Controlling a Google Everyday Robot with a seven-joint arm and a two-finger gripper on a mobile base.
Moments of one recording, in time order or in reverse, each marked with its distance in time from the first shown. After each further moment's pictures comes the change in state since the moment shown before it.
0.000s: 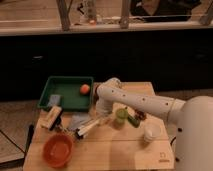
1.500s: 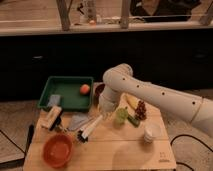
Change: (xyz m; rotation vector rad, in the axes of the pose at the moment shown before) arm -0.035 0.040 -0.105 0.029 -0.016 -0.229
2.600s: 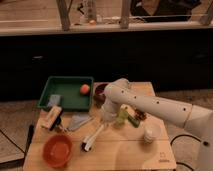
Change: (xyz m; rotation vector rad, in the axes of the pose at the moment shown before) arm 0.009 0.023 0.083 -0.059 -0.086 0.006
